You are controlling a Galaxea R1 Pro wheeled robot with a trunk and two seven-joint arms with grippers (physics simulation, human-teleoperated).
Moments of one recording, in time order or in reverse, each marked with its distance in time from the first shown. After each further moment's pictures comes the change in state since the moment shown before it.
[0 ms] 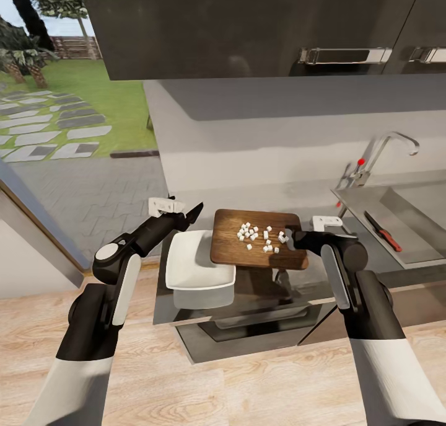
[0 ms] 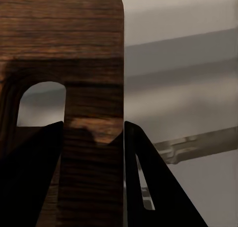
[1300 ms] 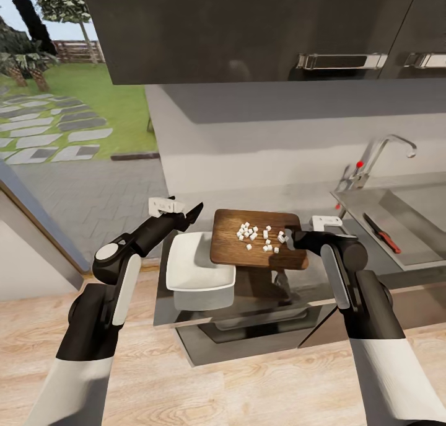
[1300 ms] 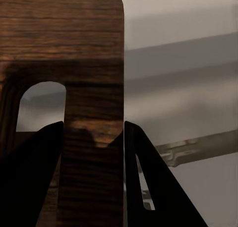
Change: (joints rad) left arm 0.000 0.000 0.000 0.000 0.000 0.000 0.000; right arm -0.001 0.000 0.002 -0.001 0.000 0.002 0.002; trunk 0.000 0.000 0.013
